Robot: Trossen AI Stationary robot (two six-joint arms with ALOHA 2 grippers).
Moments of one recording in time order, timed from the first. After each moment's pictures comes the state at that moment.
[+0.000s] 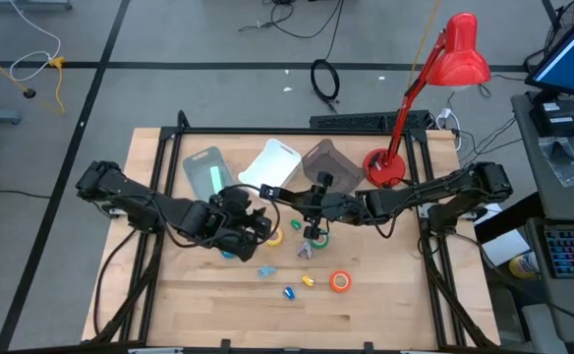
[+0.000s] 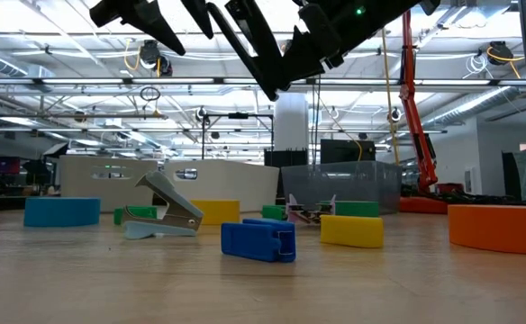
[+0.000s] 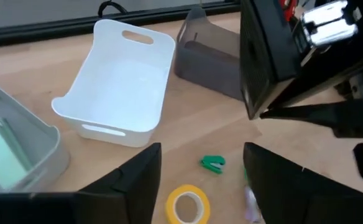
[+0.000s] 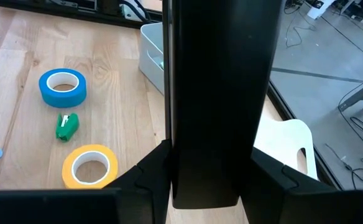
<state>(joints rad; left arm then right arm) -0.37 1.56 1.40 -0.99 -0.81 -1.38 0.12 1.54 1.01 0.01 0.48 -0.07</state>
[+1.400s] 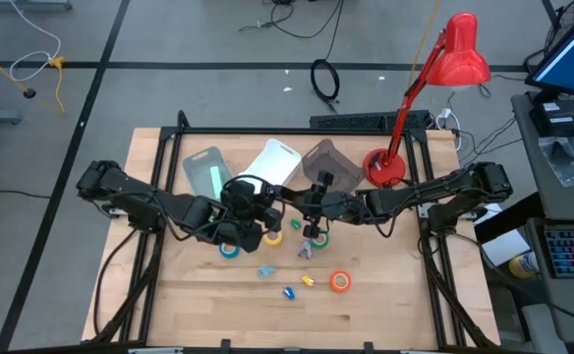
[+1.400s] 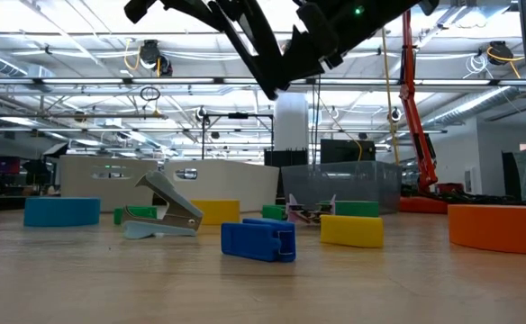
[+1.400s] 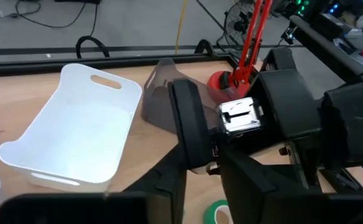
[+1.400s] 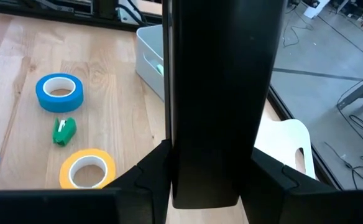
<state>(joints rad) -0.32 1.56 1.40 -0.71 -0.93 -1.22 0.13 1.54 1.01 0.03 0.48 -0.06</state>
